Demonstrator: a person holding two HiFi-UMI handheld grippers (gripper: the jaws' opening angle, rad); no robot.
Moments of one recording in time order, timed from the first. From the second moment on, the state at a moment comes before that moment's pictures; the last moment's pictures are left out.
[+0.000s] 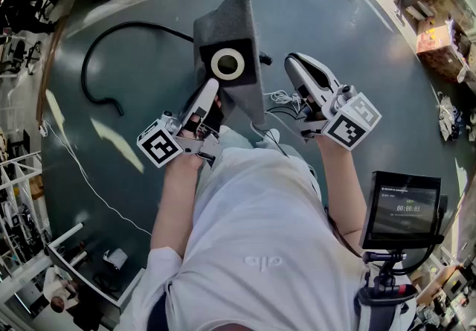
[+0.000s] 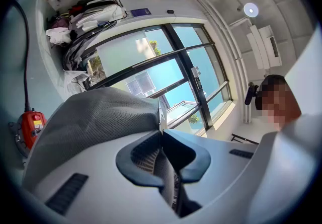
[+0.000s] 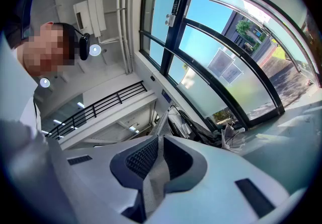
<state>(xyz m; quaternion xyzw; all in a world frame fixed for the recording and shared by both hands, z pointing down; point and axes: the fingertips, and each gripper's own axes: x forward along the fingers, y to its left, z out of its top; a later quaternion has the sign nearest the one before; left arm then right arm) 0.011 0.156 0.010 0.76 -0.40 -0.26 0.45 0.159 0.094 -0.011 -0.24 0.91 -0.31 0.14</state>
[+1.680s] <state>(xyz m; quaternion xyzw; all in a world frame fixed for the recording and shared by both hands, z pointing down) -0.034 -0.001 0.034 0.81 -0.37 -0.24 0.39 0.028 -0.073 0.009 -0.06 0.97 -0.20 -0.13</state>
